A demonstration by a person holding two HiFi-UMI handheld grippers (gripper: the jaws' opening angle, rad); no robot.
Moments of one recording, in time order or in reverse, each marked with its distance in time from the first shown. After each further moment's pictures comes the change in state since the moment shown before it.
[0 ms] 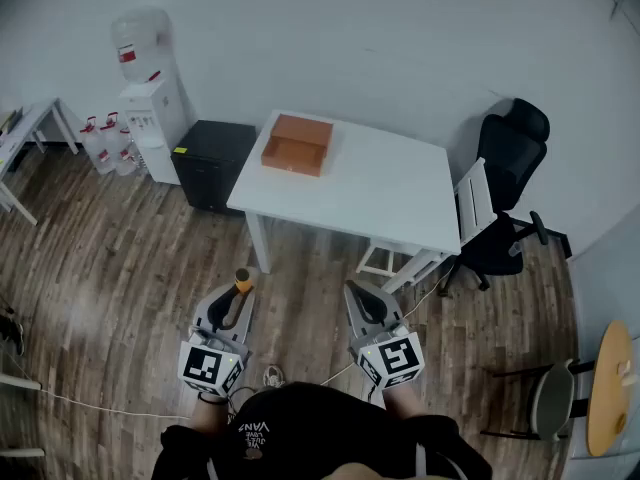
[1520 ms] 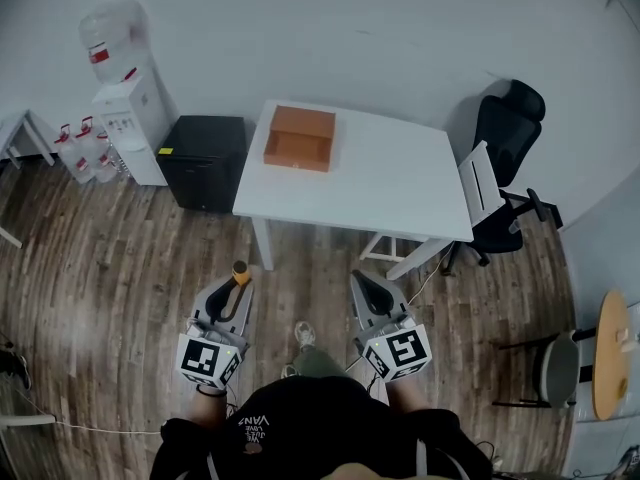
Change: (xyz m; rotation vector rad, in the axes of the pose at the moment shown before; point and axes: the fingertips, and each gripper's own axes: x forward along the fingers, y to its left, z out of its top) left arm 0.035 0.124 -0.029 -0.030 0.018 -0.116; right arm 0.103 0.024 -0.001 0.048 0.009 -0.123
